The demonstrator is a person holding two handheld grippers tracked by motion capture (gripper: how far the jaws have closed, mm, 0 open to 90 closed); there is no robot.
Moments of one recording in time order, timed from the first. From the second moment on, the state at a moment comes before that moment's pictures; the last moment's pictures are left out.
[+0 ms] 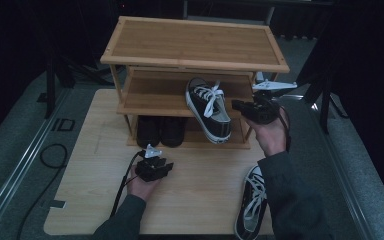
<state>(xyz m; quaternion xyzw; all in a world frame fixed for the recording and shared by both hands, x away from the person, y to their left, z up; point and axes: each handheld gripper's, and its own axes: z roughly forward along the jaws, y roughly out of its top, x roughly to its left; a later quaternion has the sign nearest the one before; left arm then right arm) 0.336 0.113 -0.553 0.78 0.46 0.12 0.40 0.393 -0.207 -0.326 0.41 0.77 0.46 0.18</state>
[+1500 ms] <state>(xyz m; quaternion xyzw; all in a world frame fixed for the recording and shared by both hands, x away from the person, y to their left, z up) 0.411 0.021 -0.550 0.79 0.46 0.19 0.36 0.338 -0.226 -0.403 0.38 0.83 0.39 0.12</state>
